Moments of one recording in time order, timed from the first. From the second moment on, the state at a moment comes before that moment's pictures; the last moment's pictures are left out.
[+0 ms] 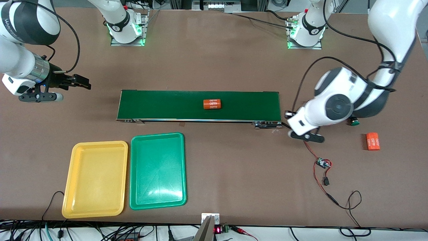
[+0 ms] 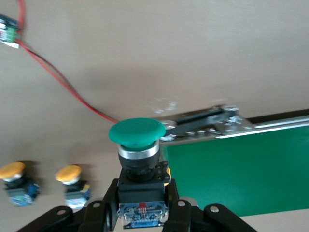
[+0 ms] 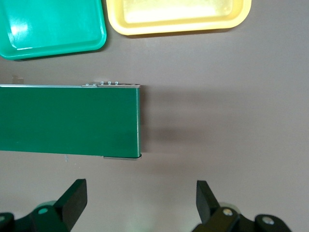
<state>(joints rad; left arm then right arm) 0.44 0.61 -0.93 -1.68 0.41 1.81 -0.46 0.05 -0.03 -0.08 -1.98 0.07 1.79 -0.04</state>
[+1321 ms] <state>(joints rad) 0.22 0.65 -0.93 -1.92 0.41 2.14 -0.93 0.05 -0.02 -0.08 -1.98 0.07 1.79 -0.04</state>
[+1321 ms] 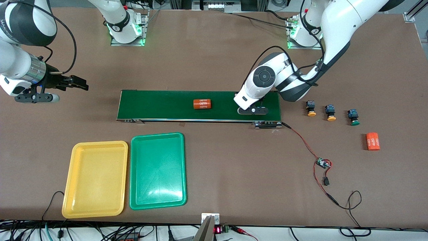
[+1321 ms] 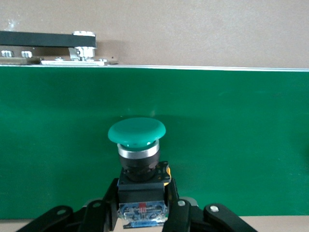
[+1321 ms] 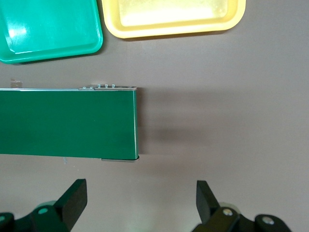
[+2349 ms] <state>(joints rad) 0.33 0.57 -0.97 -1.59 0.41 1.72 -0.80 0.05 -0.01 -0.08 -1.95 0.07 1.79 -0.05</state>
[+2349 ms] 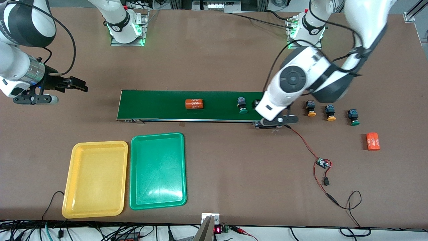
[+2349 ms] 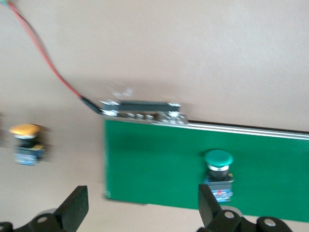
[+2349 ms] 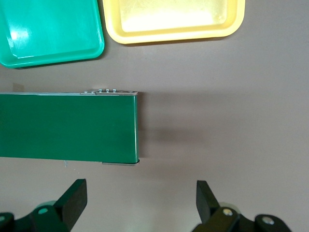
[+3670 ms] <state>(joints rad) 0.41 0.48 -0.24 -1.76 0.32 1.92 0.07 0.14 0.01 -0.05 -1.96 0.08 1.82 0.04</state>
